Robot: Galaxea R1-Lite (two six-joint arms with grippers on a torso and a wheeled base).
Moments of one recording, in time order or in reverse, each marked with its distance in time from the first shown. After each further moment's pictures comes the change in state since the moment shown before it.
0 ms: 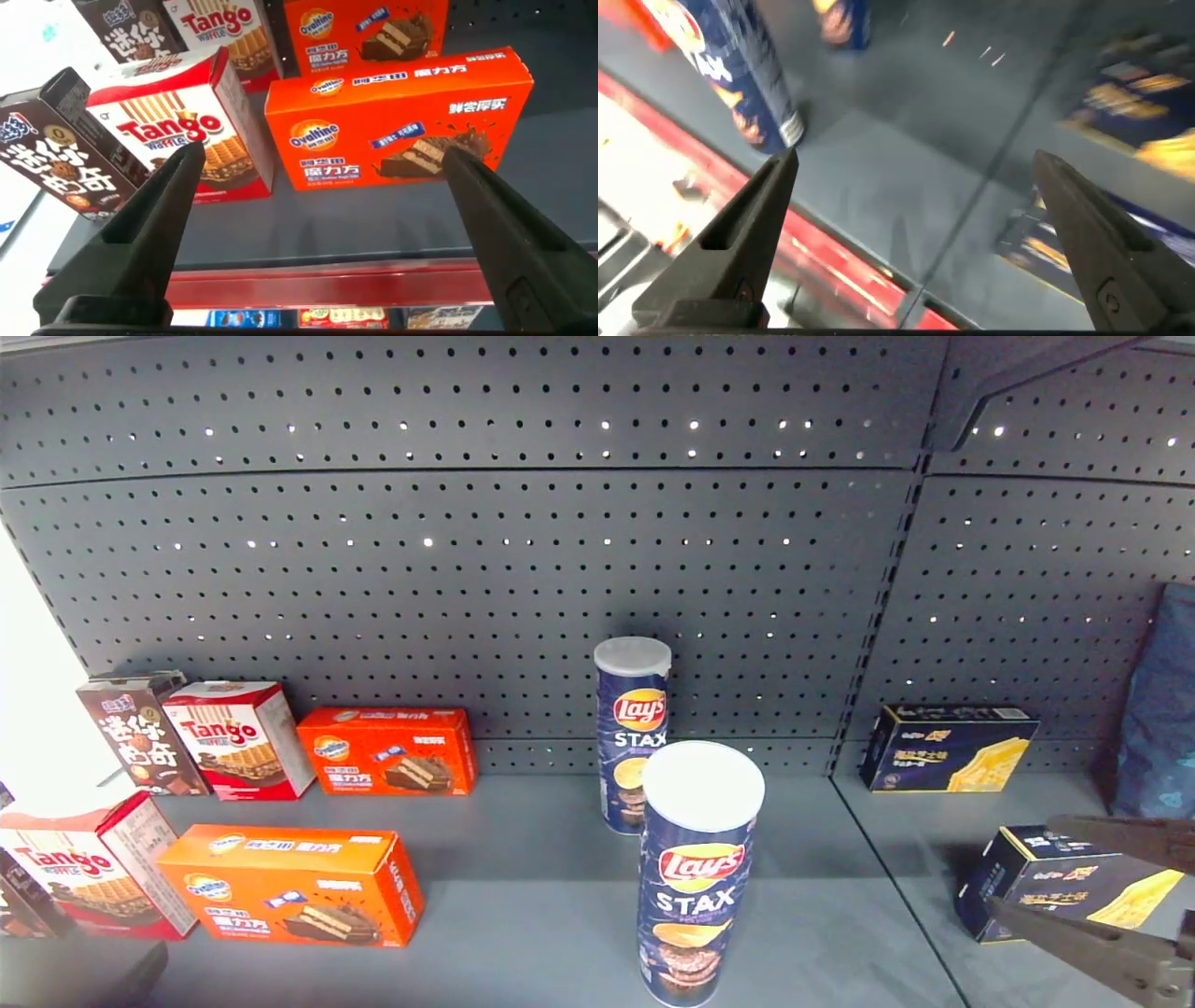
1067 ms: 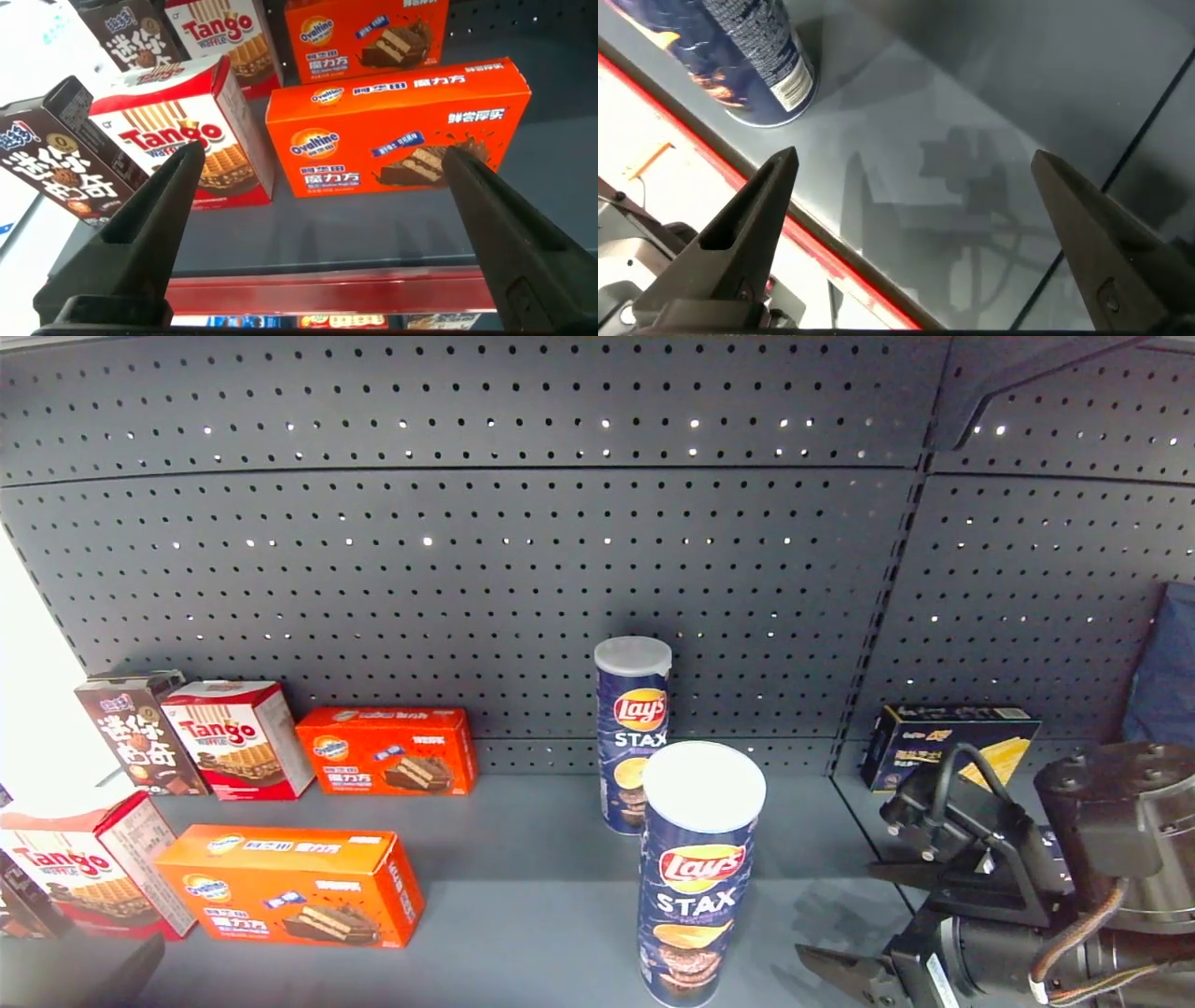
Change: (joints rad) left arm 0.000 0.007 -0.019 -0.001 0.000 0.001; right arm 0.260 0.404 -0.010 -0.149 -0.207 0.042
